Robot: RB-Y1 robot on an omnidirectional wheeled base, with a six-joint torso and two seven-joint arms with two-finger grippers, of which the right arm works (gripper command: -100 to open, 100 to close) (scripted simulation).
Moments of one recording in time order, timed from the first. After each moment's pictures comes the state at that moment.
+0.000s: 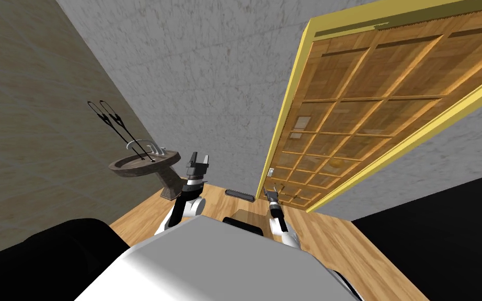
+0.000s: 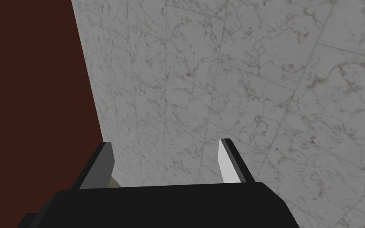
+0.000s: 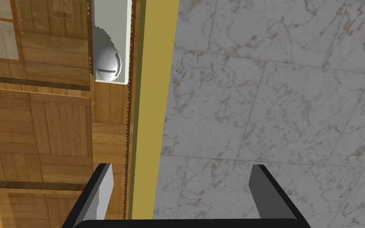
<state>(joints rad) -0.24 -0.08 -0.07 -0.48 0.05 -0.88 1.56</state>
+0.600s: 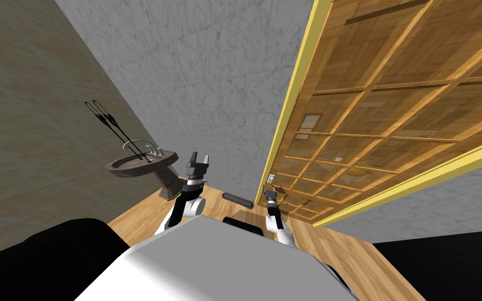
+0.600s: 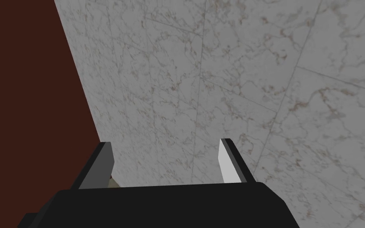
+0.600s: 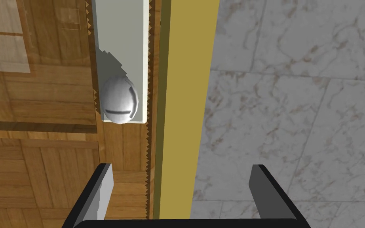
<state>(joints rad) -0.27 -0.03 -0.10 -0.44 -0.03 -0.88 1.62</state>
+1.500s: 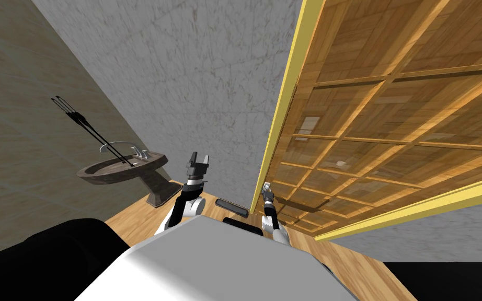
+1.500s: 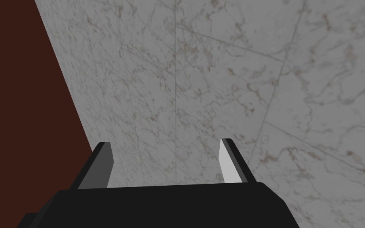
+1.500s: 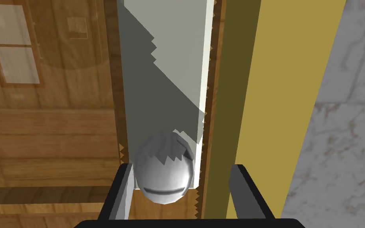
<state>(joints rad) -0.27 0.03 -0.11 -0.41 -0.07 -0.89 1.65</state>
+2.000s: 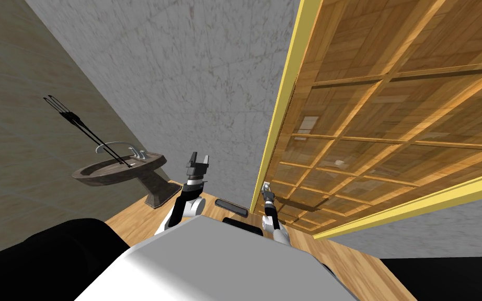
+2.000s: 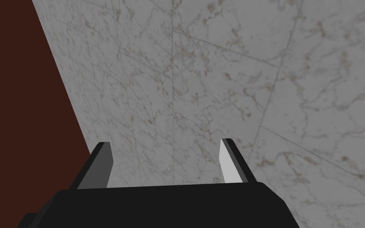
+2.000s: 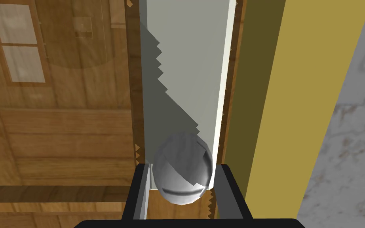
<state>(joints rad) -0.27 0.02 -0.12 -0.41 -0.07 -0.89 1.65</state>
